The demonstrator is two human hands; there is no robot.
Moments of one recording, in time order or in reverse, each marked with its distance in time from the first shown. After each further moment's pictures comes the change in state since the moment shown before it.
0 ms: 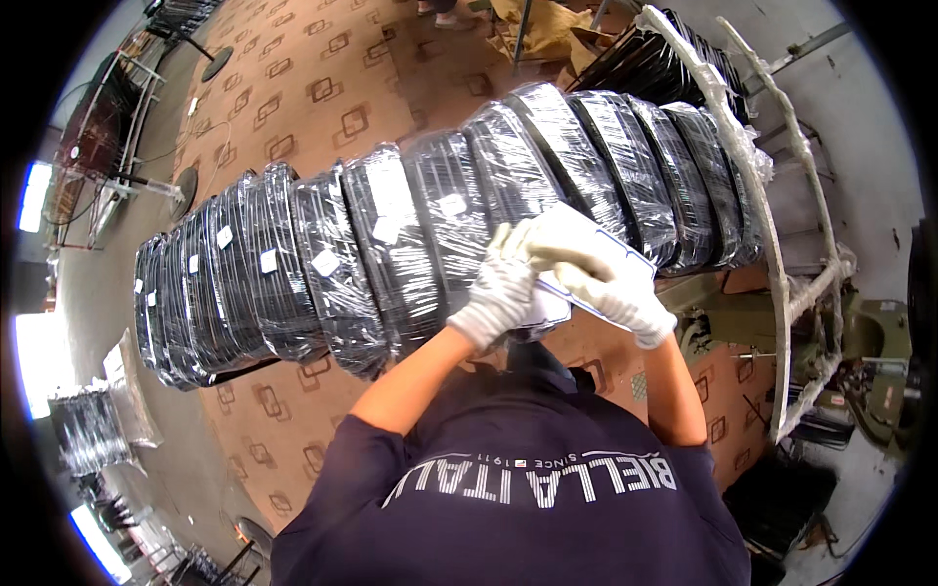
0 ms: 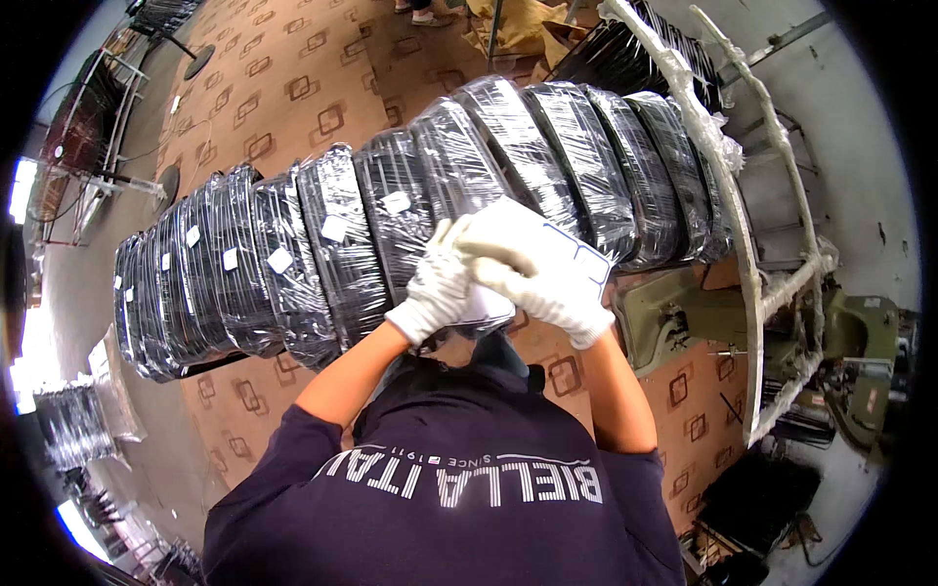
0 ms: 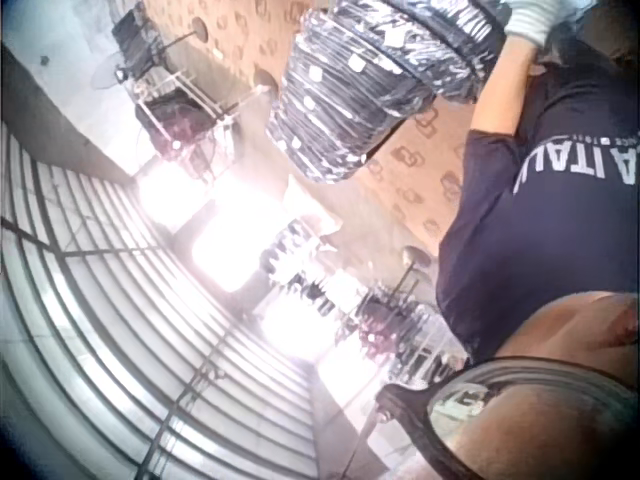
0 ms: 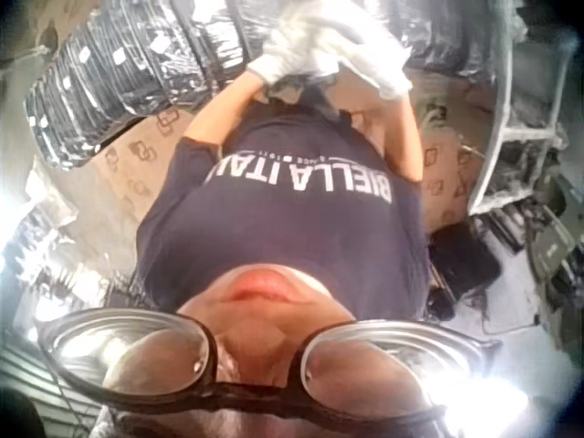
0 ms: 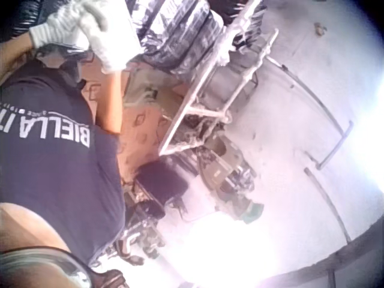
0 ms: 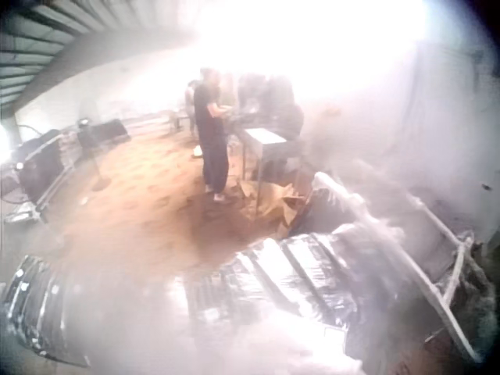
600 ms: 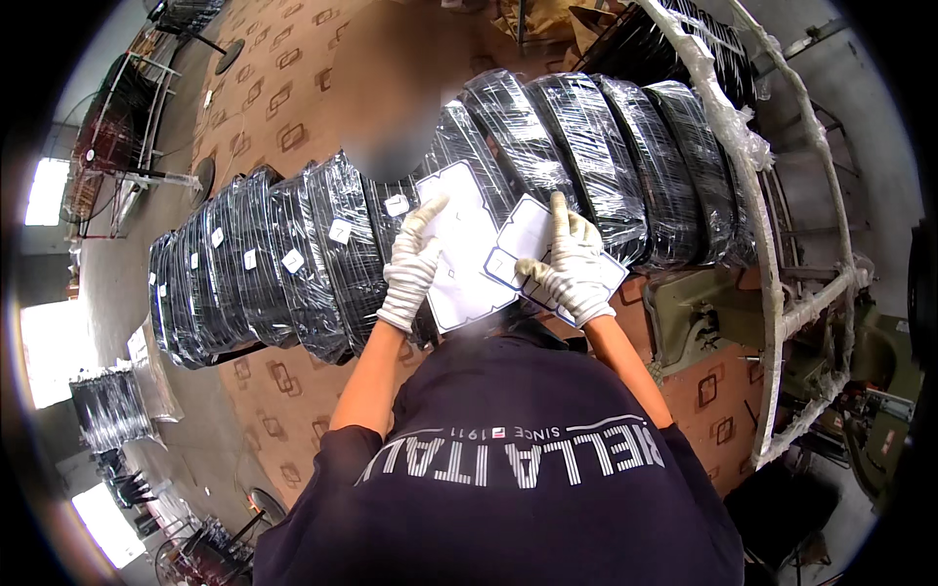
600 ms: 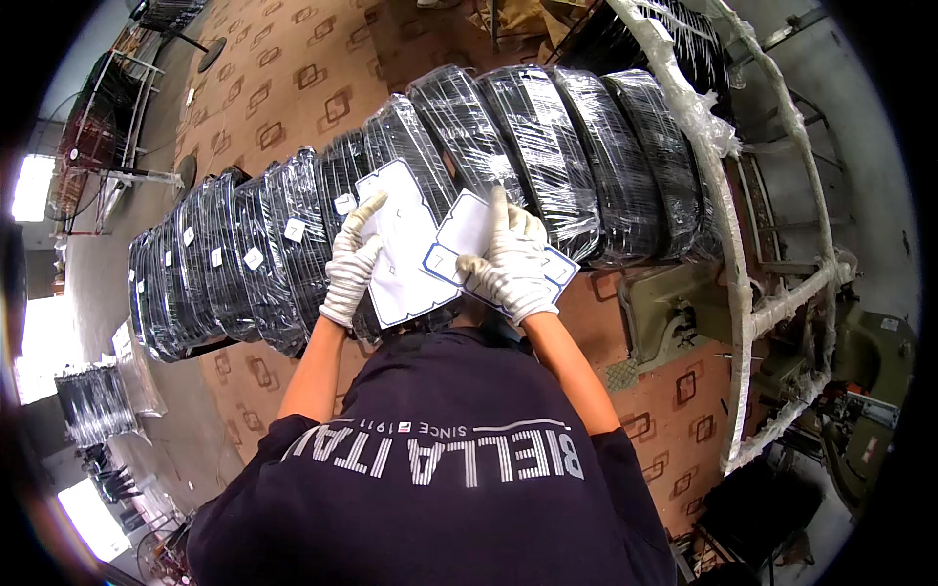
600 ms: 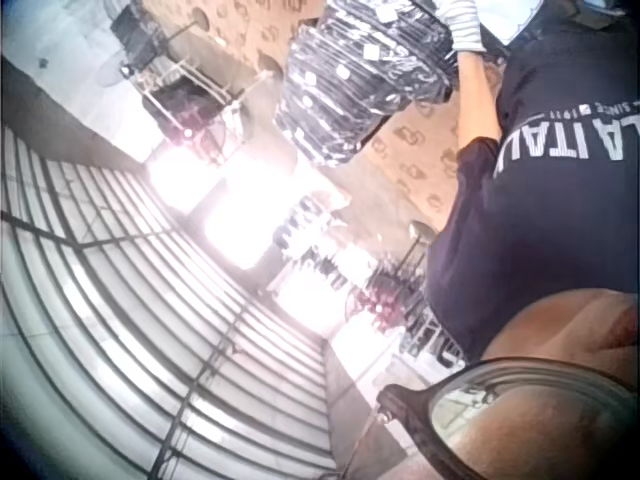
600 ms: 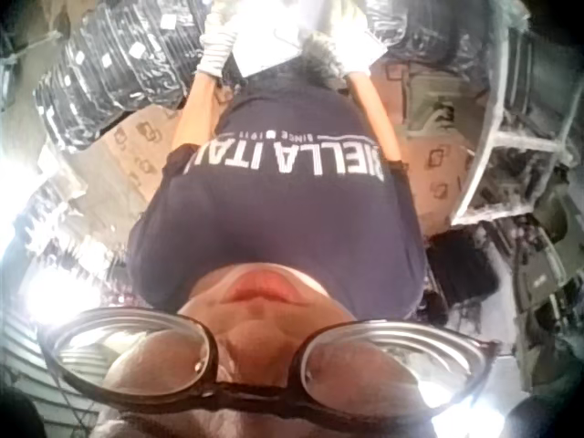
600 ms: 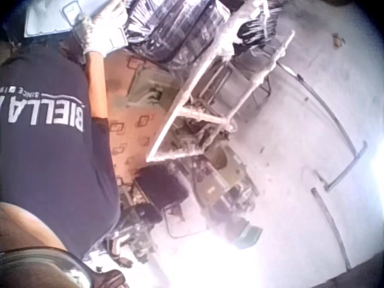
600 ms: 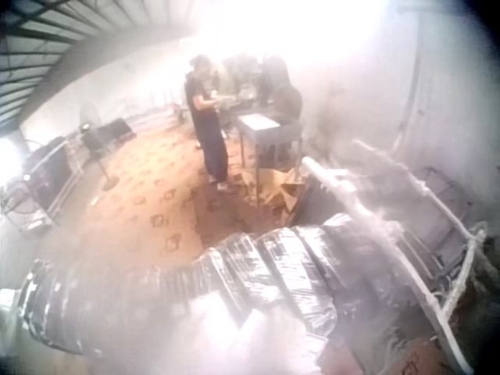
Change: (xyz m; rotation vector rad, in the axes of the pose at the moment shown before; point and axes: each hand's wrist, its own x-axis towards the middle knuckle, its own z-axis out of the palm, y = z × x) left_hand 0.016 -0.008 -0.021 -0.753 0.325 -0.457; right_hand 0.001 0.115 -0.033 -0.629 0.357 0.114
